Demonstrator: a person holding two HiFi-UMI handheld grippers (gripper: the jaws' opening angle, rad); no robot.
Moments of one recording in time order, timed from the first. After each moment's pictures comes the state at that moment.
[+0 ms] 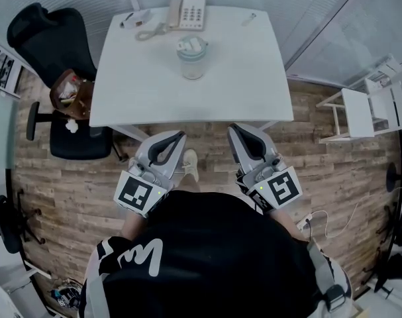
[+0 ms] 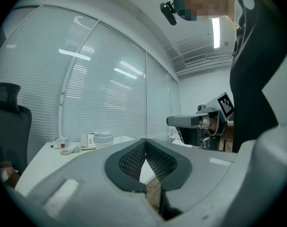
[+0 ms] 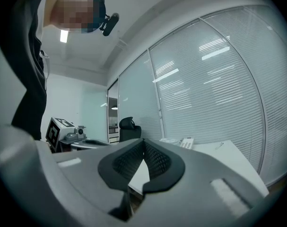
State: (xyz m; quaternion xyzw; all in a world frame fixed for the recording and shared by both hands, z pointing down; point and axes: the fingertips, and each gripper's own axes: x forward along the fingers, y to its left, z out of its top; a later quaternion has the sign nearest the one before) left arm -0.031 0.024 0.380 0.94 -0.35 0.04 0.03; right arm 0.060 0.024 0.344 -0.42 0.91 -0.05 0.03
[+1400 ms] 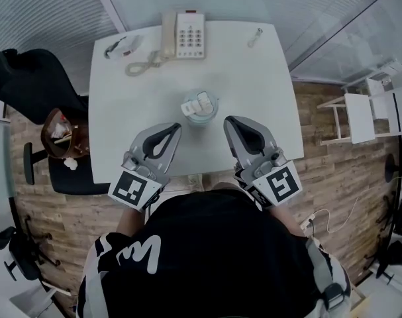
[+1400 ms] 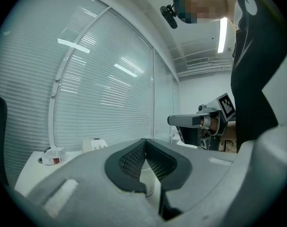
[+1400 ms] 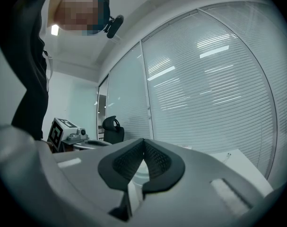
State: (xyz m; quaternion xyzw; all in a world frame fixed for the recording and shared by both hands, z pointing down) left arm -0.061 -0.196 0.386 0.95 -0.31 0.03 0.05; right arm 0.028 -0.186 0.345 -0.44 0.89 -0.05 0.03
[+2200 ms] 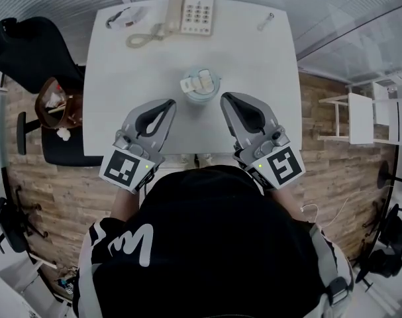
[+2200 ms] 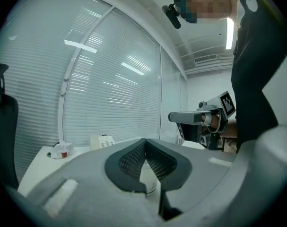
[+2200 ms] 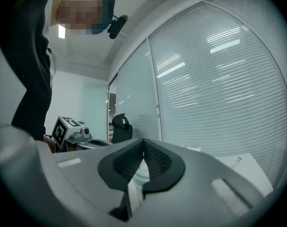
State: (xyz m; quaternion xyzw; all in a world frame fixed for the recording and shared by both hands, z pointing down) left arm -0.067 -0.198 0.393 0.93 -0.36 0.04 0.06; right arm 0.020 -0.194 0.344 -0.38 0.92 -0.04 0.01
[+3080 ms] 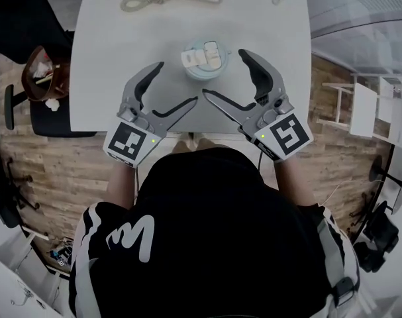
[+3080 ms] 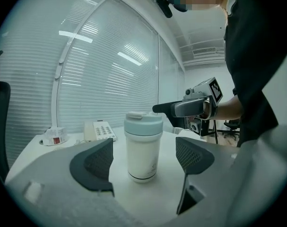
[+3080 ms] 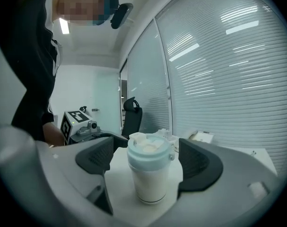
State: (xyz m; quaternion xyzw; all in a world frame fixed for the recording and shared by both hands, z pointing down) left arm -0.047 -0.203 0.465 0.93 -0.33 0.10 0.07; right arm 0.007 -0.214 0.406 -0.29 0.95 -0.07 -0.08
